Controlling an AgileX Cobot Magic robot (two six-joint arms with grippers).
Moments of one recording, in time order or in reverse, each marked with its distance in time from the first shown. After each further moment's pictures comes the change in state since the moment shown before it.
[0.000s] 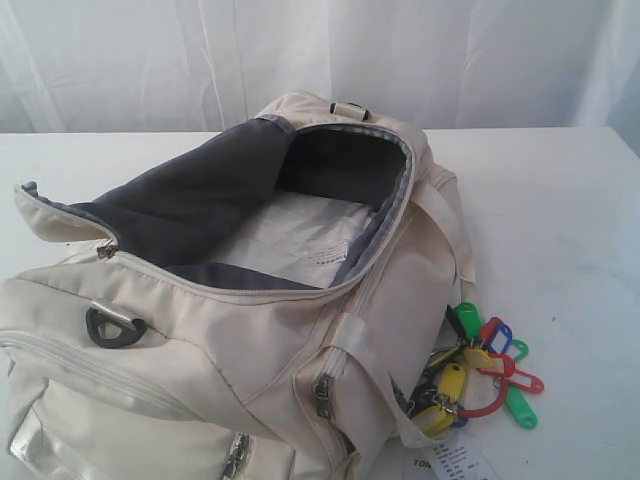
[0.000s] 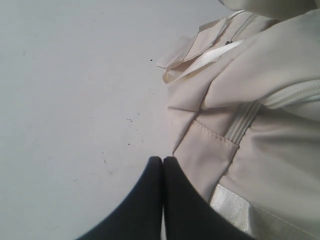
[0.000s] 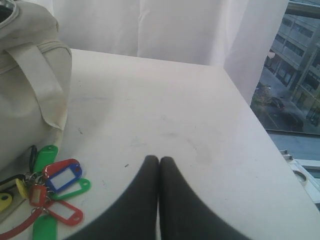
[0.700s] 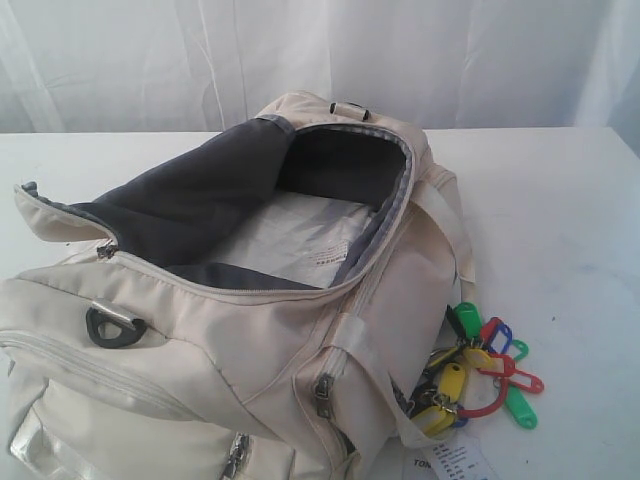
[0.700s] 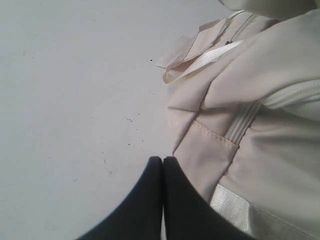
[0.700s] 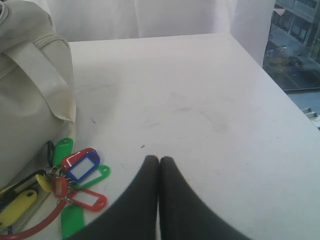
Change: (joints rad) left arm 0.000 0.000 0.000 0.000 0.000 0.000; right arm 0.000 0.000 0.000 0.000 0.073 0.190
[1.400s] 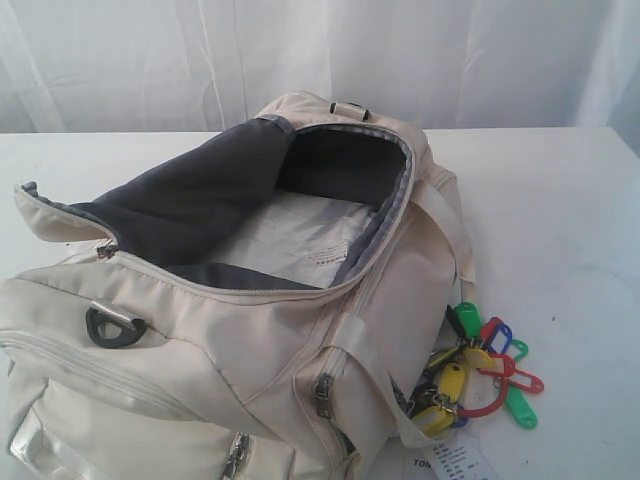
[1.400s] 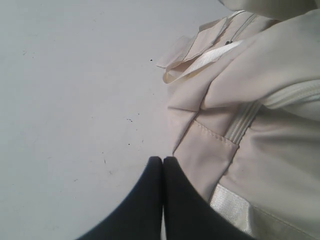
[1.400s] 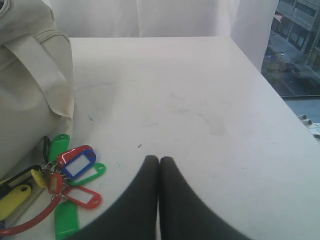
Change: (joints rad) left arm 0.000 0.000 0.000 0.000 0.000 0.000; right arm 0.000 0.000 0.000 0.002 0.000 -0.060
